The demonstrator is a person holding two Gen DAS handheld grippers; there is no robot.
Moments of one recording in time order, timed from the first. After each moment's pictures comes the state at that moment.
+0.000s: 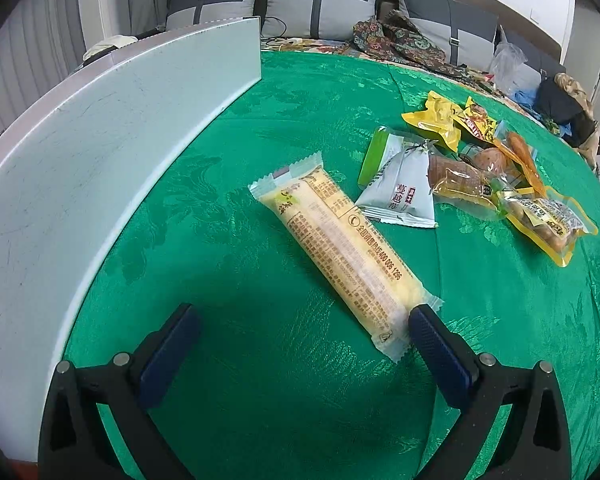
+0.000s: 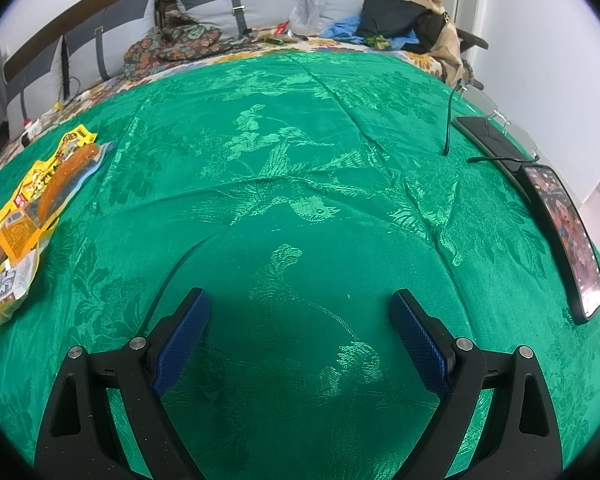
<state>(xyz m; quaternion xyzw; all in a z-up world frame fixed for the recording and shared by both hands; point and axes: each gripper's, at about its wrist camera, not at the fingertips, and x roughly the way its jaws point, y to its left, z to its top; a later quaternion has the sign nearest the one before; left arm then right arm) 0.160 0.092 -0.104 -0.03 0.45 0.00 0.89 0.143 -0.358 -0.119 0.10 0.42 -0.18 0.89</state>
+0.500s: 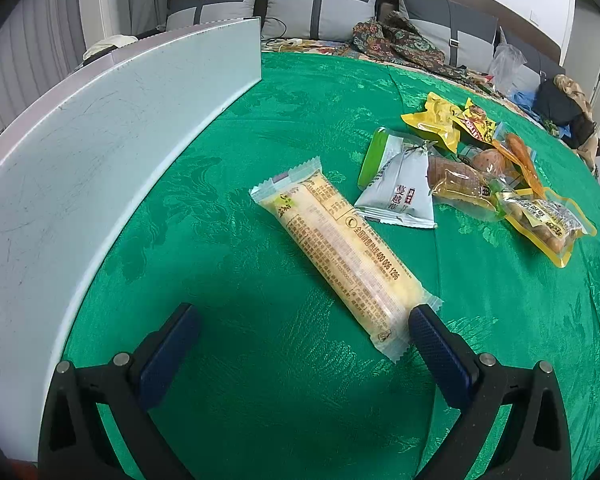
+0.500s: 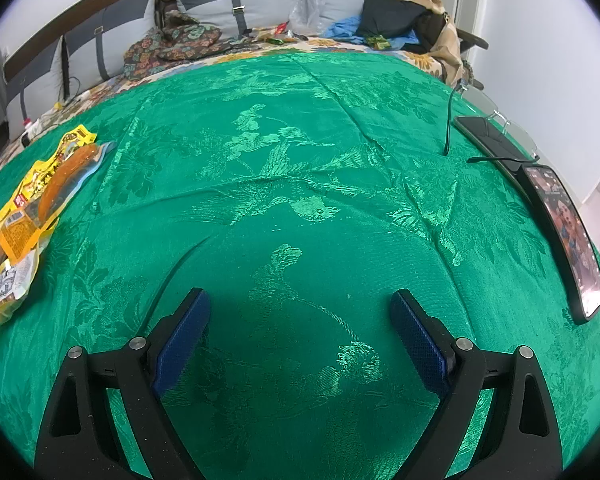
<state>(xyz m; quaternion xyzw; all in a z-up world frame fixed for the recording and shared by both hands) 0.159 0.093 -0.103 -0.03 0.45 0.00 0.89 0.143 -0.358 -0.119 0.10 0.42 -0.18 0.89</state>
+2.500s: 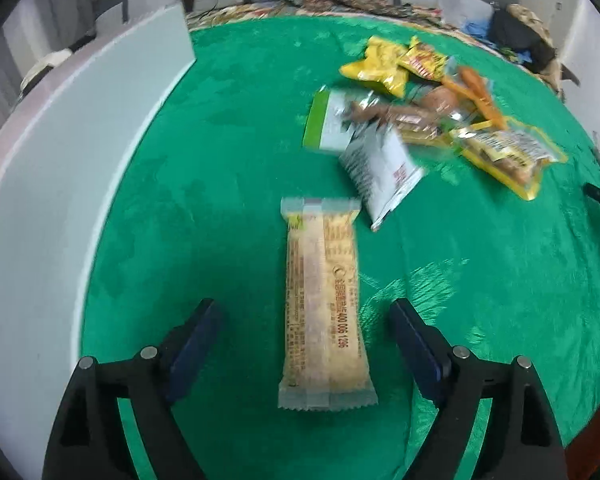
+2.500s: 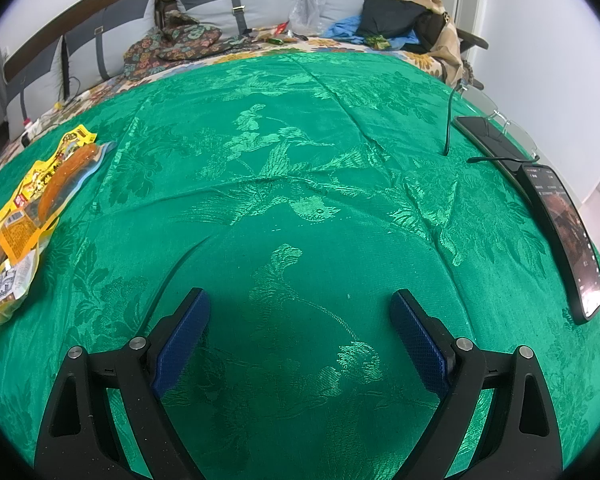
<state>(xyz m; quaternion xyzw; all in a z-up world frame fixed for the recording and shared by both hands) 0.162 0.076 -0.095 0.05 0.52 -0.08 0.85 0.142 -0.358 -0.118 0.10 0.42 -0.18 0.89</state>
